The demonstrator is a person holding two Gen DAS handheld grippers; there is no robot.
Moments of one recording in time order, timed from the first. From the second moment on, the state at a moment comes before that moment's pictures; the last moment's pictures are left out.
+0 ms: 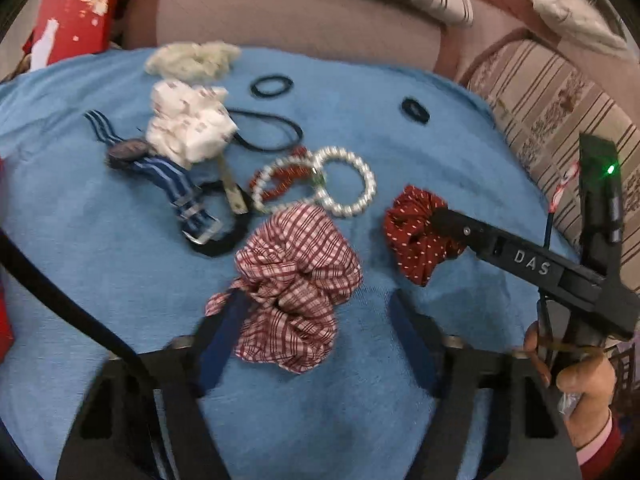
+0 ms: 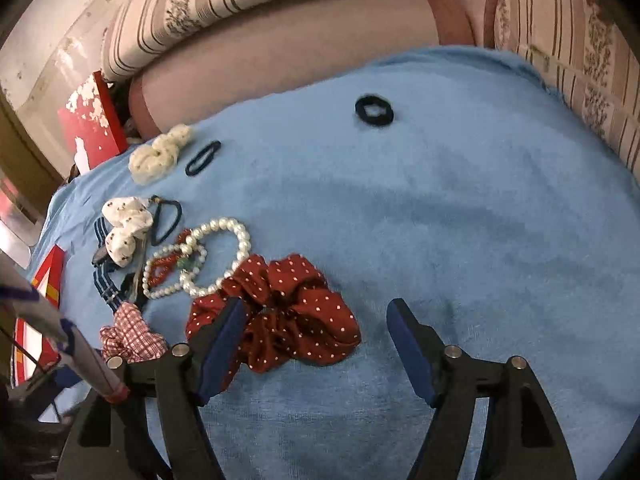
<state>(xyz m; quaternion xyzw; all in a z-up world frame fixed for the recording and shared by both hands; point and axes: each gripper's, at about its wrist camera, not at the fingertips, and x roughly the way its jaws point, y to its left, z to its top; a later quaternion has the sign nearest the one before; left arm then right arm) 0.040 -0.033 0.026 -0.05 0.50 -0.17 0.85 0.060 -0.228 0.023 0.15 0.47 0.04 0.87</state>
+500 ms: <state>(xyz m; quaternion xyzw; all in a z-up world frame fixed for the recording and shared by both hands) -0.025 0.052 0.107 -0.06 0.40 -0.11 0.91 0.032 -0.208 0.051 0.16 0.42 0.07 0.89</state>
